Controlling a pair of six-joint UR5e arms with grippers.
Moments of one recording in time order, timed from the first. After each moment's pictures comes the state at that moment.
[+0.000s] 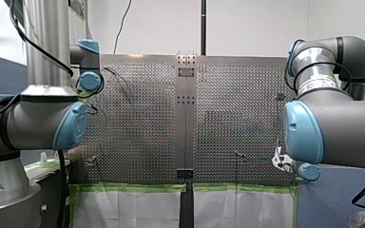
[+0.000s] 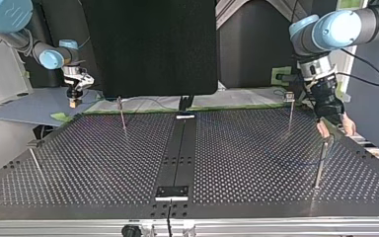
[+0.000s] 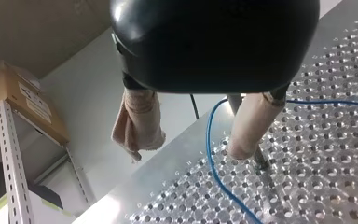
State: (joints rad) left arm 0.14 -1.46 -2.12 -2.47 -1.77 -2.55; right arm 1.51 -0.55 1.57 -0.94 1.27 1.75
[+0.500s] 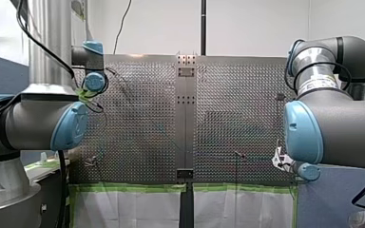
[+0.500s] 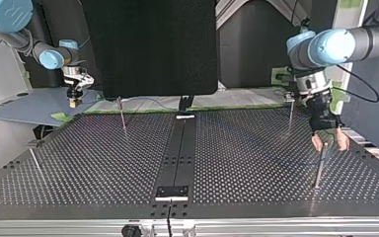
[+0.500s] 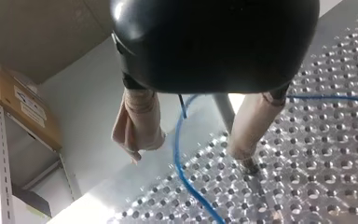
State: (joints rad) left arm 0.11 -1.56 -2.02 -2.45 -1.77 -2.56; right arm 1.51 -0.55 1.57 -0.95 1.27 1.75
